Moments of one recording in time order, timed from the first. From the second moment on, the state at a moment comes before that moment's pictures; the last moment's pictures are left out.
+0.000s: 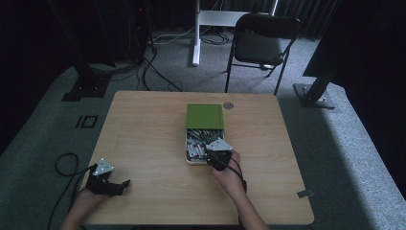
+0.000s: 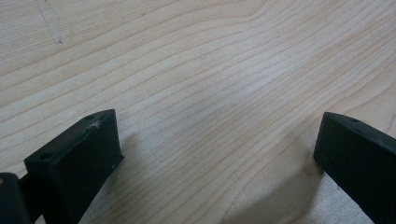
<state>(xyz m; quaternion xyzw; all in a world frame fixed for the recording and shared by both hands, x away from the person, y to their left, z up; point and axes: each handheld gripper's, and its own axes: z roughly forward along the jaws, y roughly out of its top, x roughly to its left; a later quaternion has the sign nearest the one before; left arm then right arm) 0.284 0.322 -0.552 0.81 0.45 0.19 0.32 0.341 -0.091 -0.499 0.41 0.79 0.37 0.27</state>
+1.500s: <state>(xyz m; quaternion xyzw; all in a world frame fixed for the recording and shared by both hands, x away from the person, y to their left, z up) 0.285 0.322 -0.552 0.81 0.45 0.19 0.32 0.331 -0.163 -0.403 0.44 0.69 0.48 0.31</state>
